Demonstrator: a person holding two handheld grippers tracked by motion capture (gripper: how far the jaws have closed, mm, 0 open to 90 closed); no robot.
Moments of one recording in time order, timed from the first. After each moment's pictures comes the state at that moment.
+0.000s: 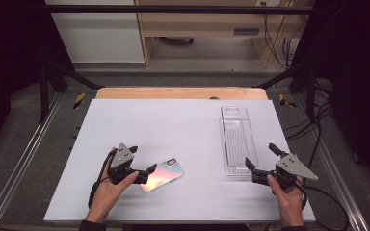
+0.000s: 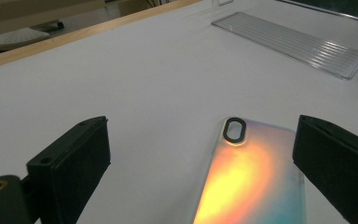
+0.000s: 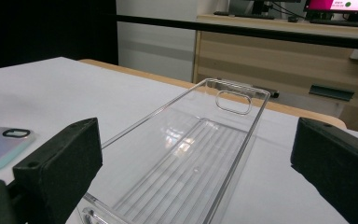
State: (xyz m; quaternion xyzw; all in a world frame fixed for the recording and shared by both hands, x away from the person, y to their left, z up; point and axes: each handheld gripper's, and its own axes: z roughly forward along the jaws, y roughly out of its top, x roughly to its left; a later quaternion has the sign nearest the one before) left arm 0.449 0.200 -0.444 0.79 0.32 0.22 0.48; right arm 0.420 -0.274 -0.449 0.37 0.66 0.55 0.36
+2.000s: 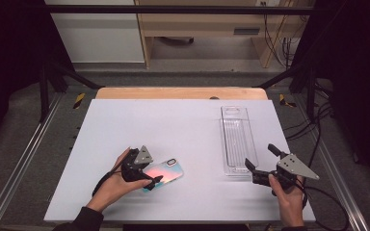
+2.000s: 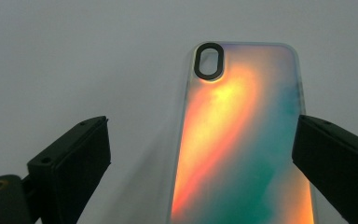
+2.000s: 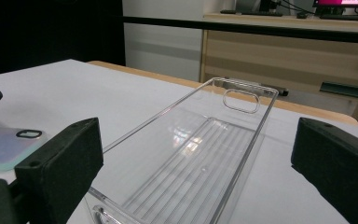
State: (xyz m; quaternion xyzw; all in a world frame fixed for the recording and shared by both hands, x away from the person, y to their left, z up) left arm 0.469 0.172 -0.459 0.89 0.25 0.15 0.34; right arm 0.420 -0.275 -0.448 0.37 0.66 0.56 0.34
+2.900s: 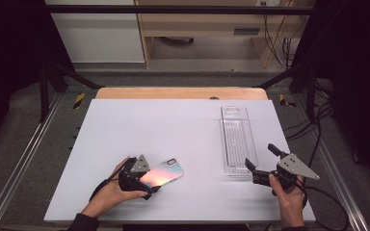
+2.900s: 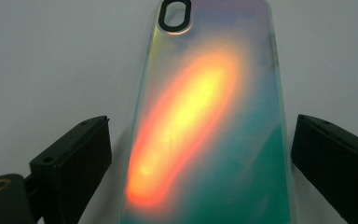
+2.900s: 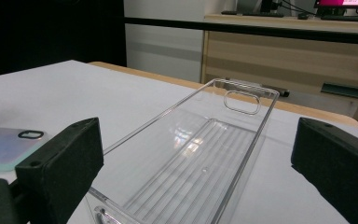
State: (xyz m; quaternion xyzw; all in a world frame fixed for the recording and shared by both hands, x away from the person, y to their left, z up) left arm 0.454 0.181 -0.481 0.90 0.24 0.12 0.34; right arm 0.419 -0.275 -0.447 0.37 0.66 0.56 0.34
